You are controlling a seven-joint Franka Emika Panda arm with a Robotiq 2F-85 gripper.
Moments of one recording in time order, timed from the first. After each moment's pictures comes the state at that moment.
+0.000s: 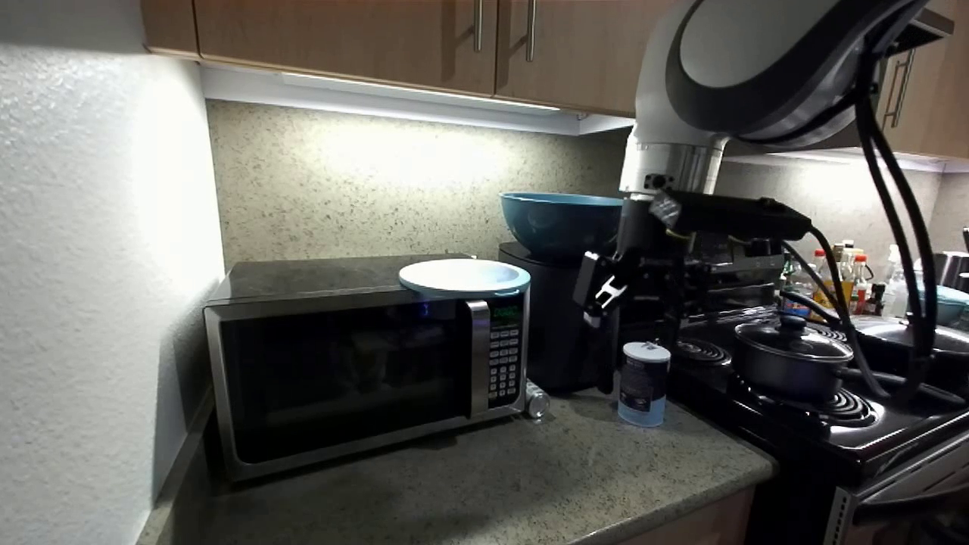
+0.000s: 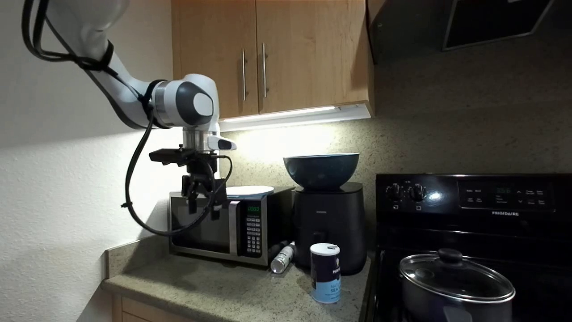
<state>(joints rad) 0.09 -0.21 0.18 -2.31 0.08 2.19 0.44</state>
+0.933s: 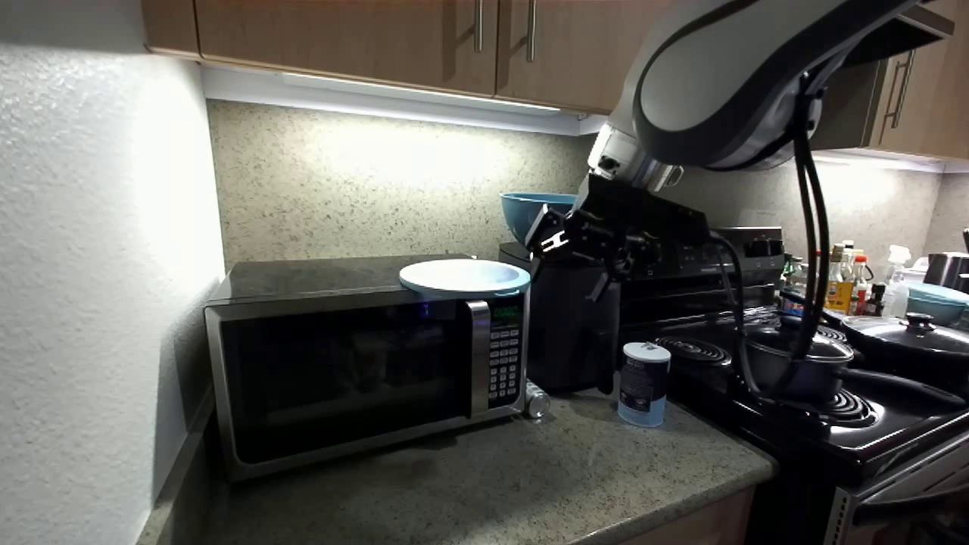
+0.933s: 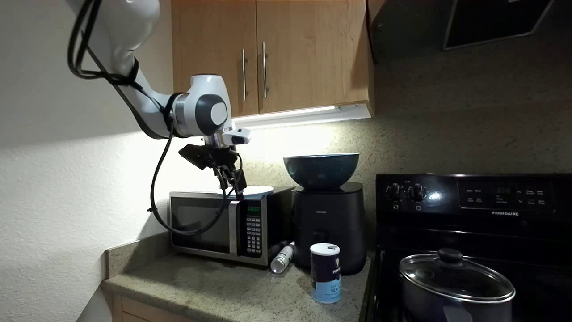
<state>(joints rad) 0.07 -0.08 0.17 -2.22 0.03 2.60 0.68</state>
